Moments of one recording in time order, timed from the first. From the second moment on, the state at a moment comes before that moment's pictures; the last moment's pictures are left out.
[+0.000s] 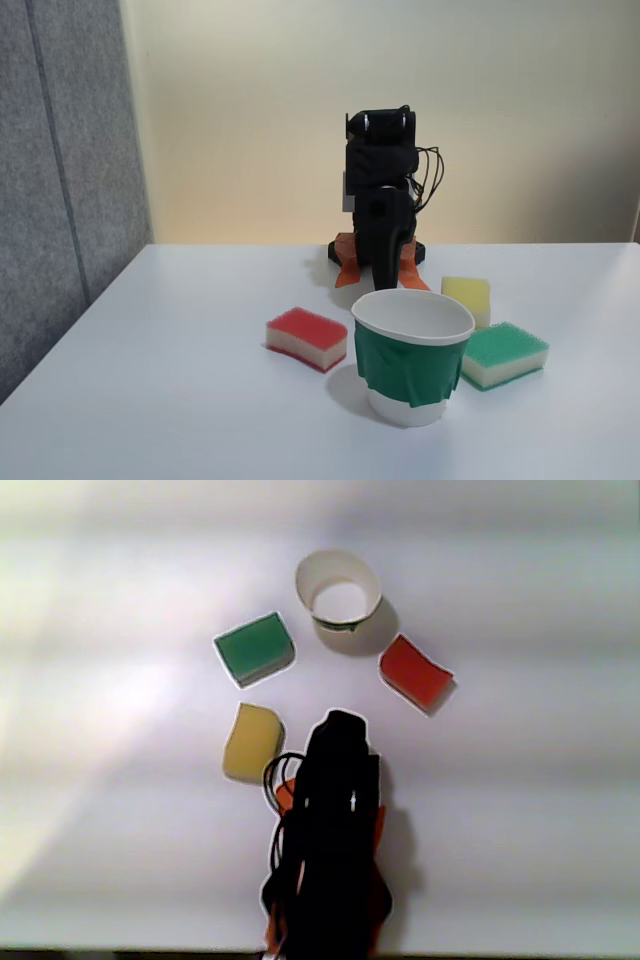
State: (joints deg) arm 4.8 192.0 182.7 72.9 0.9
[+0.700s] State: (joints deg) arm 5.3 192.0 182.7 66.6 0.4
